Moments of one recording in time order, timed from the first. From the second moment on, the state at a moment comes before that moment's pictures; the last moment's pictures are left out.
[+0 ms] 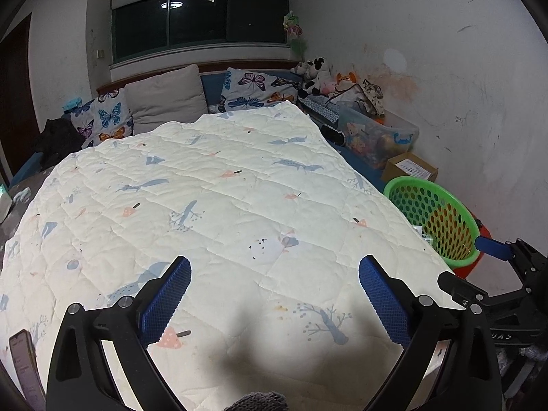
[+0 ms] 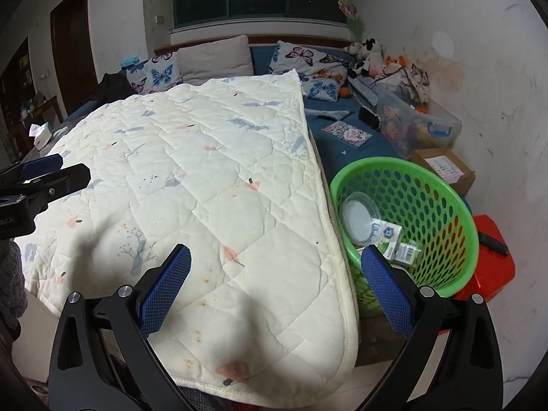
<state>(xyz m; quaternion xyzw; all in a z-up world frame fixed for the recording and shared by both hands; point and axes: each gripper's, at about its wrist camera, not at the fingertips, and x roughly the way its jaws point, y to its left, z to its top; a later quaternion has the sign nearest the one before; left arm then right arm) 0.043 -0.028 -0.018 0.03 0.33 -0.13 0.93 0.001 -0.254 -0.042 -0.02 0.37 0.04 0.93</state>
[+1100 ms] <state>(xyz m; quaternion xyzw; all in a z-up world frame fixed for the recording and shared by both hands) 0.030 -0.028 -0.018 0.03 0.33 -0.12 0.94 -0.005 -0.261 -0.037 -0.01 0.37 0.02 0.93</state>
